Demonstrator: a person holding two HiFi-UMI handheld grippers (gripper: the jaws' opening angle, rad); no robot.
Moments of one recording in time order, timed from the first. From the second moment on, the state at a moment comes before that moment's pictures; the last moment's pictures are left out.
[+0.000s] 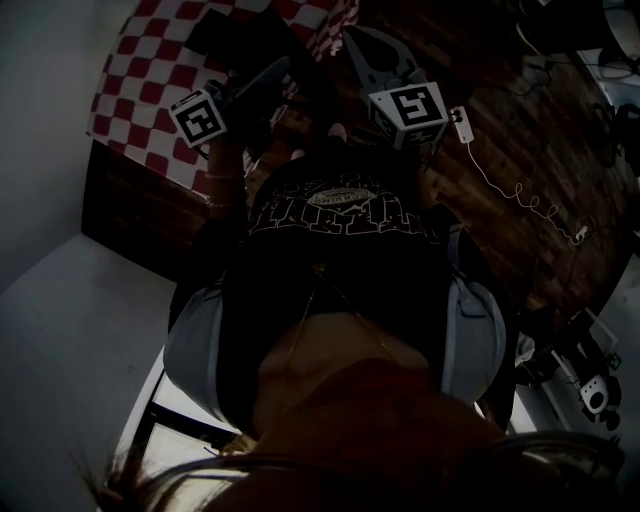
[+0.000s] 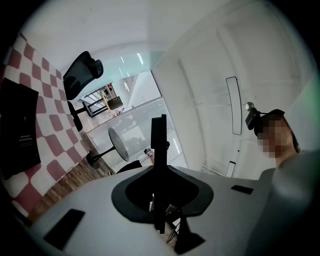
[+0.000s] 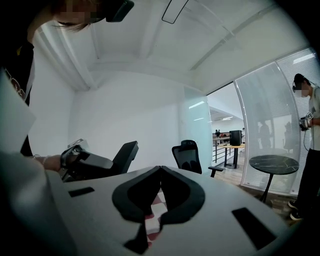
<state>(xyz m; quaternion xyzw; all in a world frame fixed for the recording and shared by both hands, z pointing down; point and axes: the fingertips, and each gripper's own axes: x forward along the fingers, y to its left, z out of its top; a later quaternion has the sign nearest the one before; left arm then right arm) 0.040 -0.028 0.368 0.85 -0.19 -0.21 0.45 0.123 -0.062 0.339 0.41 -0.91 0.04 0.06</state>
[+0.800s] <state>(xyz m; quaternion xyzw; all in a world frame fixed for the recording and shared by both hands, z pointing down) 0.056 -0.075 0.374 0.83 -0.27 -0.24 0.43 0.128 -0.121 0.356 0.32 -0.94 0.05 0.06</state>
